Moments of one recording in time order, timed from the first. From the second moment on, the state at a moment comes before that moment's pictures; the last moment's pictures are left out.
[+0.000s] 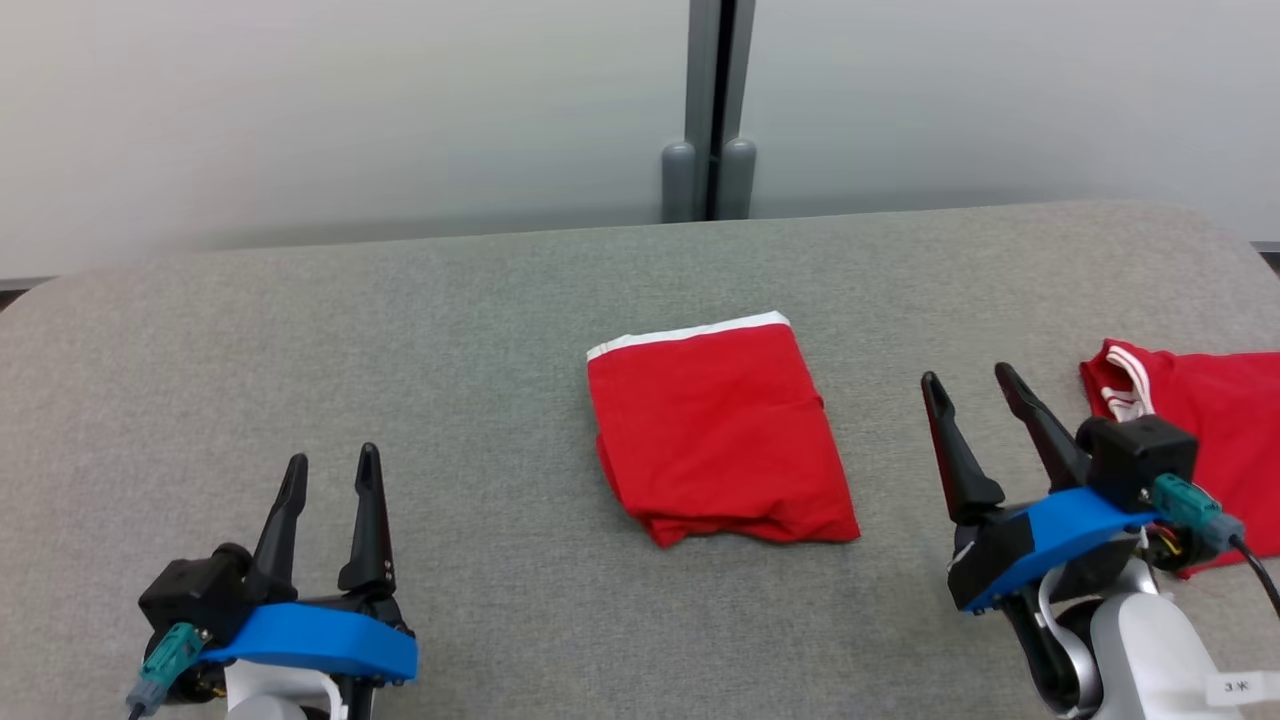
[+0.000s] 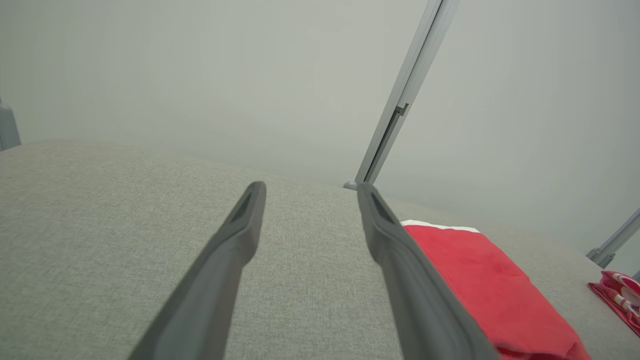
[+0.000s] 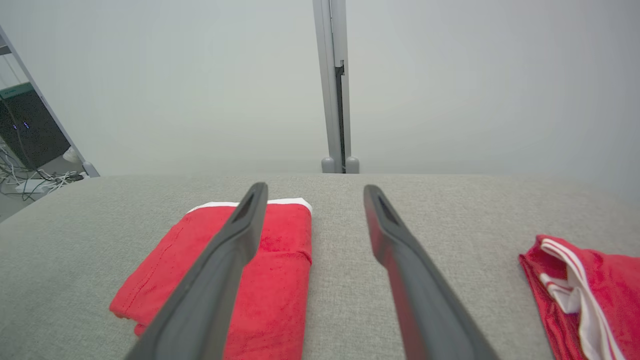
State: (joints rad) left arm -0.12 0.16 -0.17 0.30 -0.50 -0.07 -0.26; right arm -0.24 -0.06 0.04 0.19 0.20 0.13 0.02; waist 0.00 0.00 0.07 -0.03
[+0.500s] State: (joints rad) left arm -0.07 0.19 -0.14 0.29 -0.43 -0.02 -0.26; right arm -0.16 -0.05 0.01 0.23 0.12 0.13 -0.04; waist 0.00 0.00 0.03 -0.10
